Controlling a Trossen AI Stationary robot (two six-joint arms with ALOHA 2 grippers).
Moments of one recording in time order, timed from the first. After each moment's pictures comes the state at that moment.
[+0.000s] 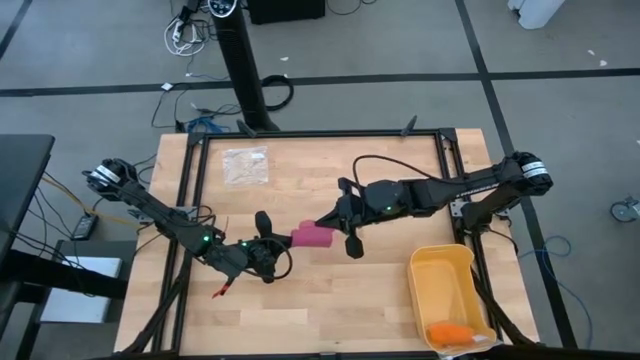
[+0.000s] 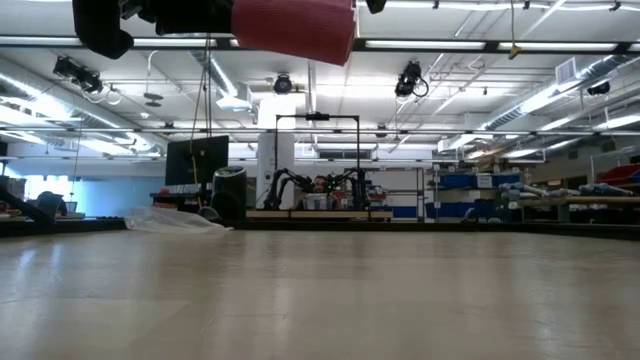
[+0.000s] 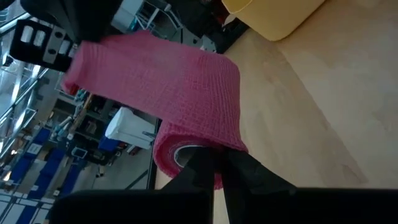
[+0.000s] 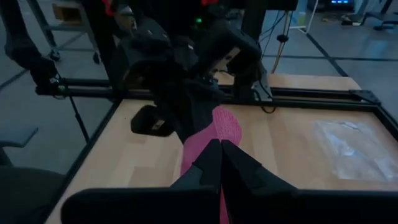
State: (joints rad) left arm -0.56 1.32 0.73 0.19 -0.84 0.58; right arm 0.18 1.47 1.22 -0.07 0.09 0.03
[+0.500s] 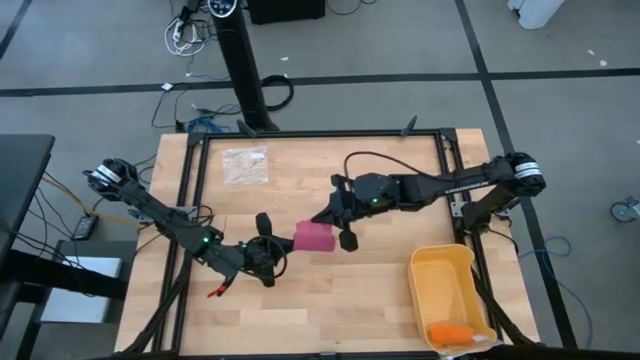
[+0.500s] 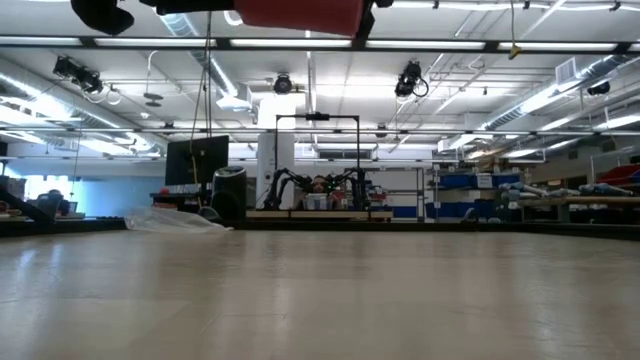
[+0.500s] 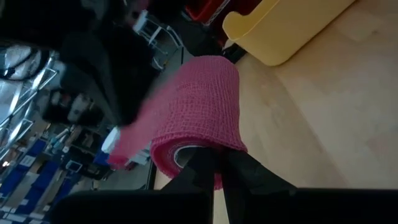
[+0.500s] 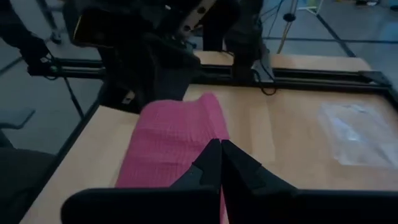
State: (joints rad) left arm -0.58 1.32 0.73 0.29 -0.81 0.62; right arm 0.10 1.54 1.22 -0.06 -0.03 0.01
